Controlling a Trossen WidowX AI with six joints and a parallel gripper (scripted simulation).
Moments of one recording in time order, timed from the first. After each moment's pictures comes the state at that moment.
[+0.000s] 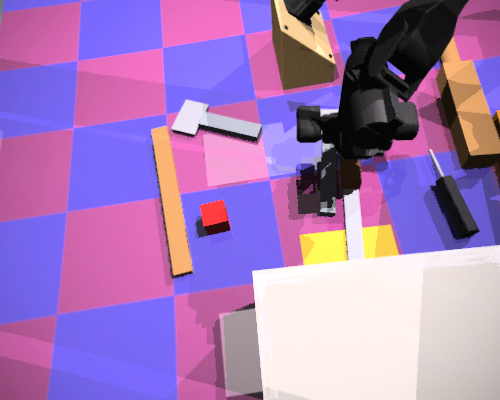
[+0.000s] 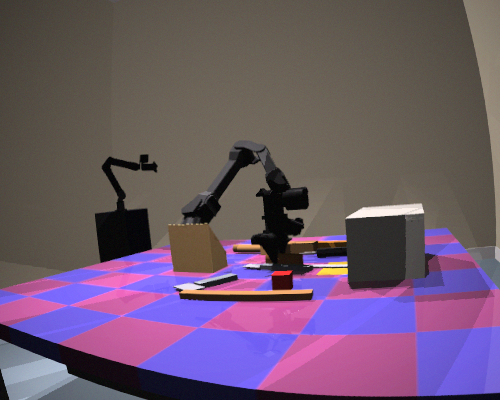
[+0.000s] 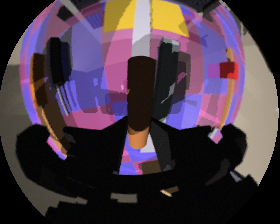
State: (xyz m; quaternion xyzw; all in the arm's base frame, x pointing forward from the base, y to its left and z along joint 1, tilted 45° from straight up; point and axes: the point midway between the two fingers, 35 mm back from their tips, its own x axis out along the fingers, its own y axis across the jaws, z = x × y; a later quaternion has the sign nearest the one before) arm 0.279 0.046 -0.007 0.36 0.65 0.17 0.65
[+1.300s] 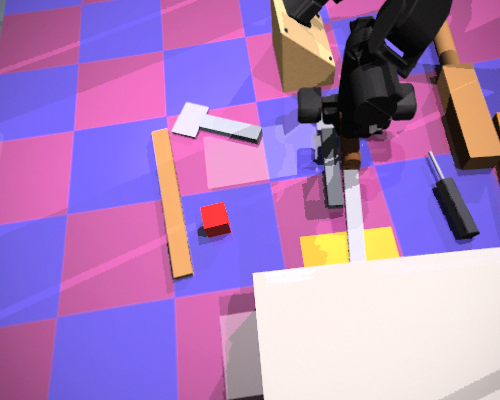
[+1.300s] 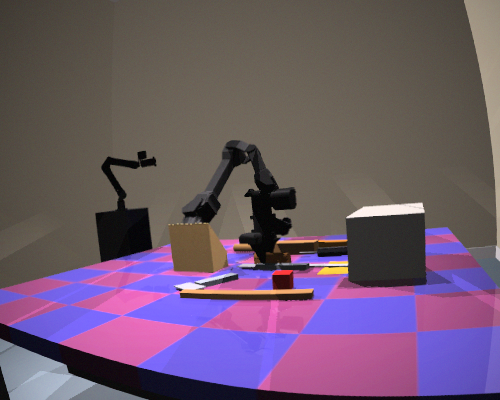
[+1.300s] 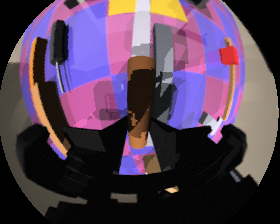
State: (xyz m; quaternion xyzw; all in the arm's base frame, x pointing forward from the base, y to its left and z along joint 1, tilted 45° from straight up) arm 0.238 0.059 -0.001 0.36 0.65 0.17 0.65
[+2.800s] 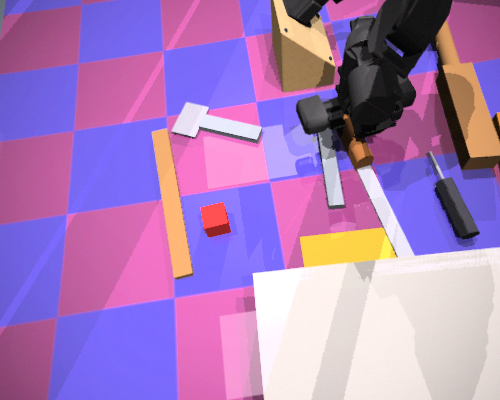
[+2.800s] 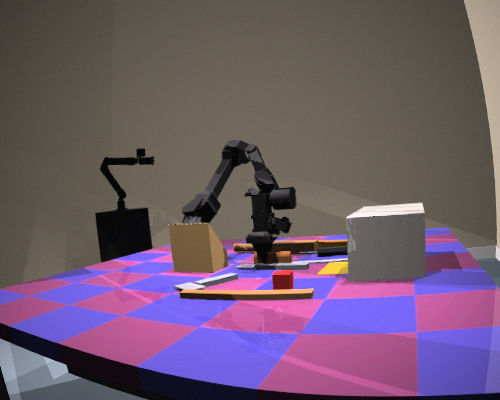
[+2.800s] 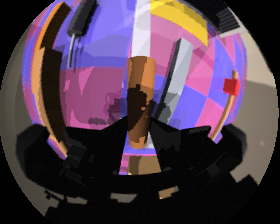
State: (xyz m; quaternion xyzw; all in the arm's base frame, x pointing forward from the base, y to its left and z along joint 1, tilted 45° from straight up) arm 0.237 0.057 0.000 0.26 0.61 0.27 0.69
